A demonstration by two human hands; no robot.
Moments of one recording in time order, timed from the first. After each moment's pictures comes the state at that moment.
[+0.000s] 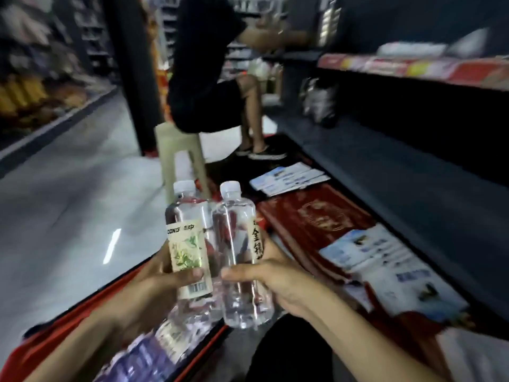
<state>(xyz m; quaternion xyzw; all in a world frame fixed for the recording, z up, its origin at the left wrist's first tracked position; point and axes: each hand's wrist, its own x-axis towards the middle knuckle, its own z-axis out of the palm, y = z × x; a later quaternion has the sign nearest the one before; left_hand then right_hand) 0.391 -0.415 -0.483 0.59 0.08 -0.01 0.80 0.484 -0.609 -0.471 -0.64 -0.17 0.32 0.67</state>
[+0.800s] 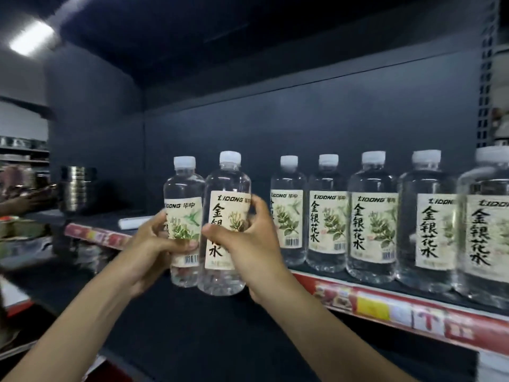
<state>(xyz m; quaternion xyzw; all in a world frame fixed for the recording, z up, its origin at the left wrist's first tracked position) 0.646 -0.781 -0.181 0.54 -0.36 -0.07 0.76 0.539 -0.924 -0.169 -0.70 -0.06 -0.32 0.64</state>
